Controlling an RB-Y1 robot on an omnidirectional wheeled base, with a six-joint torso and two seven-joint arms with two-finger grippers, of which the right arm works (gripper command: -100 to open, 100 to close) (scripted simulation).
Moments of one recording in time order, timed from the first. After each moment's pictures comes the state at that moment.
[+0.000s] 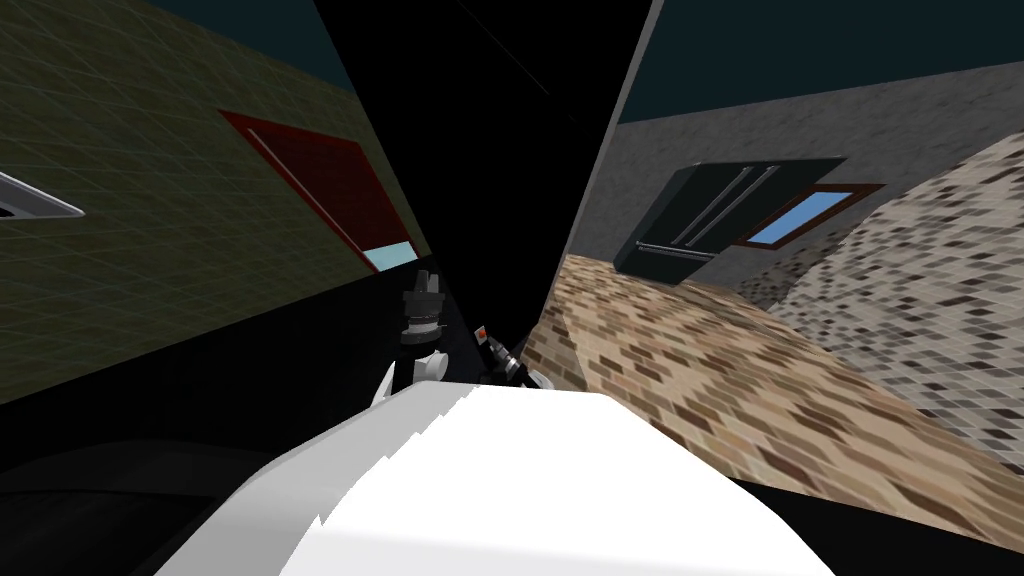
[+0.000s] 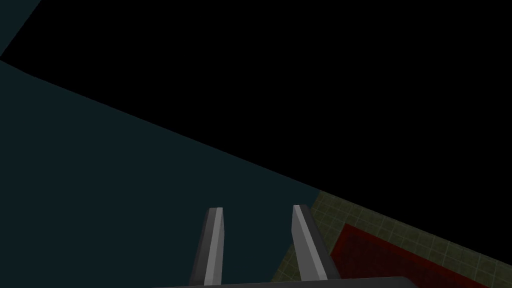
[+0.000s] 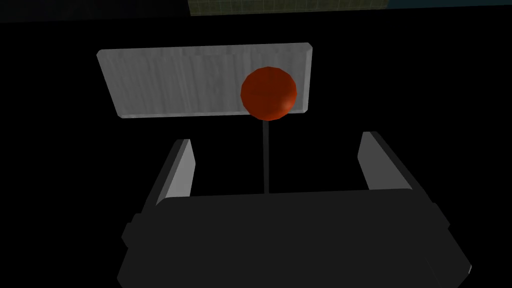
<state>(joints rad) -0.11 -0.06 0.90 -0.78 -0.06 -0.76 -0.06</state>
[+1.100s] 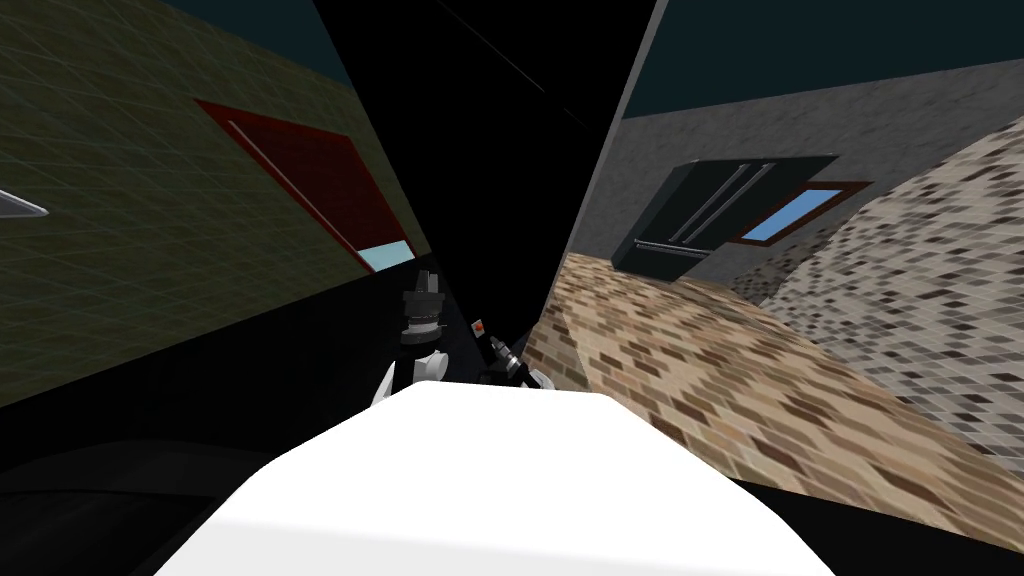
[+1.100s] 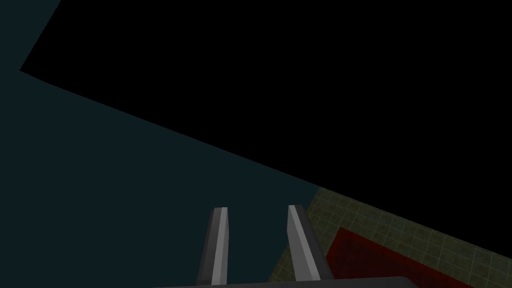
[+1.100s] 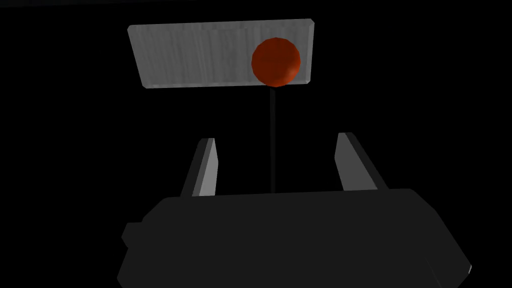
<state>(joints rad) -0.11 -0.06 0.87 -0.78 -0.07 -0.75 -0.05</state>
